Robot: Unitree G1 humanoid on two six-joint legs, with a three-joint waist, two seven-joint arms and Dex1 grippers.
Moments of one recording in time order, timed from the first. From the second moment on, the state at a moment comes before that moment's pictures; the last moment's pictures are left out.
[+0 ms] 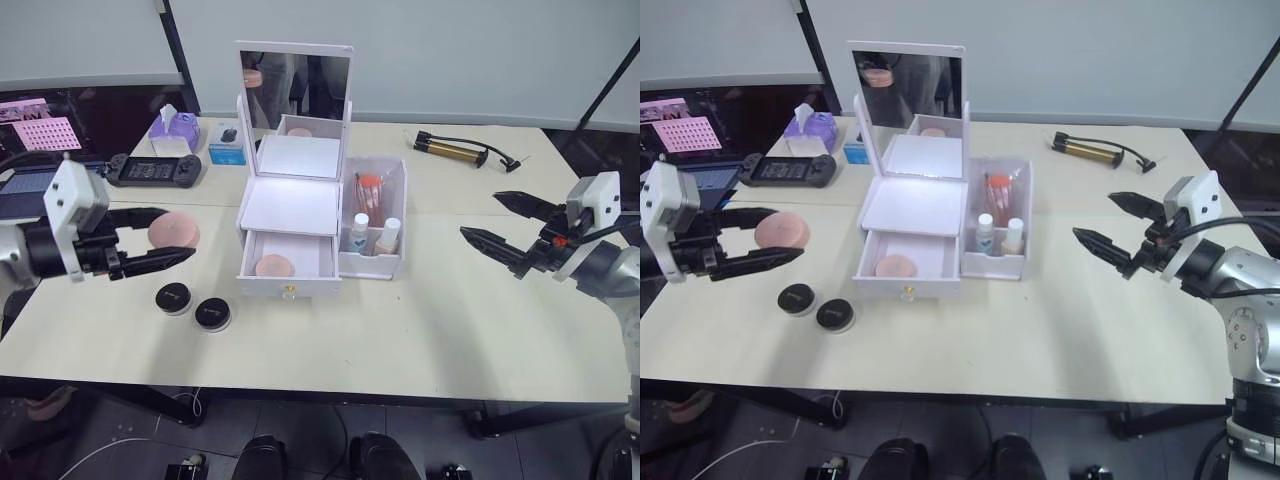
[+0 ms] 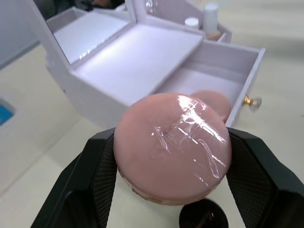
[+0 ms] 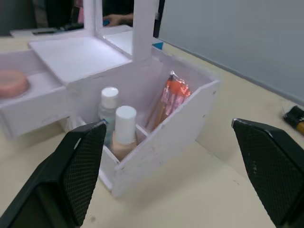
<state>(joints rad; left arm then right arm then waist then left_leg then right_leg) -0.36 1.08 0.31 -0.12 -0.59 0.51 -1.19 -0.34 -0.81 -0.36 -0.13 0.62 0.51 0.92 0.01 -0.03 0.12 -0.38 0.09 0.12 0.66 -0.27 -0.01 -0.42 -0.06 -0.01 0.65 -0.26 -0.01</state>
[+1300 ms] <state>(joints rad) -0.87 0.61 -0.25 0.25 -0.27 0.34 -1.35 -0.19 -0.96 -0.57 -0.27 1.13 0.82 1.17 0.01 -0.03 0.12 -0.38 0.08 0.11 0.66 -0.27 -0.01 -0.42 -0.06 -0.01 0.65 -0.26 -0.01</state>
